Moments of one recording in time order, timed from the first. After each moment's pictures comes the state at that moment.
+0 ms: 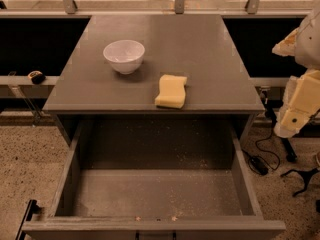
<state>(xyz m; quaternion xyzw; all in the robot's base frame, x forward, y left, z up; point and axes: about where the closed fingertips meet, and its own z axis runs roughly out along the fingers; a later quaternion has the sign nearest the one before) 0.438 -0.217 0.976 -0.60 0.78 -0.03 0.16</state>
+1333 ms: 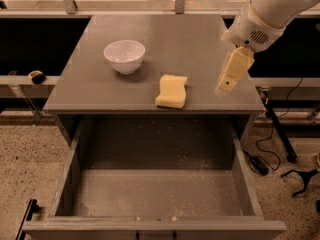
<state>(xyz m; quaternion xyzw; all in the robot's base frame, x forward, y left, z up) 0.573 -0.157 0.937 -0.61 0.76 0.03 0.21</state>
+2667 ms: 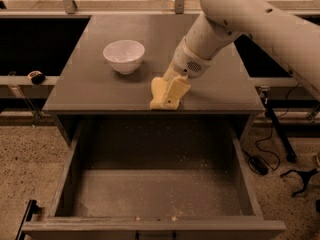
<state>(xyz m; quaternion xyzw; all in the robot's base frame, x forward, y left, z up) 0.595 -0.031 0.845 -0.66 0.71 0.13 0.20</state>
